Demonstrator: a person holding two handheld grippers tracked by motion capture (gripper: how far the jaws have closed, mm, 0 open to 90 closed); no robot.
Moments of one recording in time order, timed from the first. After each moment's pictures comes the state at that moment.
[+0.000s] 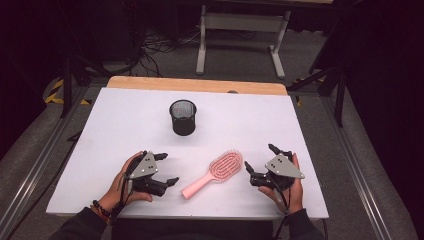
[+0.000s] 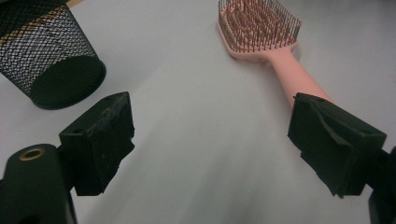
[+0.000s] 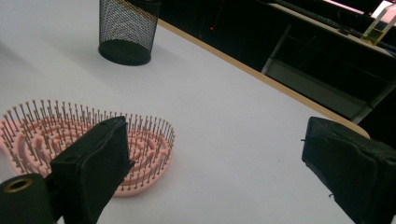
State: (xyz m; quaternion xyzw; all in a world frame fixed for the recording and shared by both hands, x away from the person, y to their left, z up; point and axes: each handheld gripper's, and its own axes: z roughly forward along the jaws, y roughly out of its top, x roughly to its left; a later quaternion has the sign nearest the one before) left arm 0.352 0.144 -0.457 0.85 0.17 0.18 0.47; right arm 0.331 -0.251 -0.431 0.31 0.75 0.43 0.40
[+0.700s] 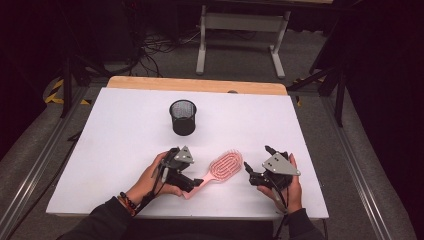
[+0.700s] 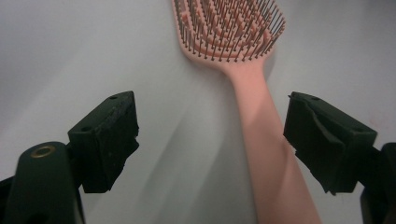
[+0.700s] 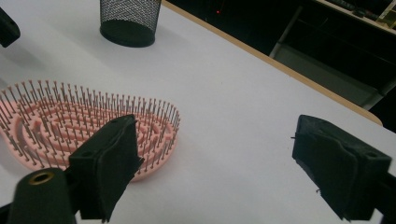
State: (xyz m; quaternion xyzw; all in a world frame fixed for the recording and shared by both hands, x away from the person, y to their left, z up) left arm 0.375 0.057 -0.444 0.91 0.22 0.05 0.34; right arm 0.336 -0.250 -0.437 0.32 0.77 0.41 0.38
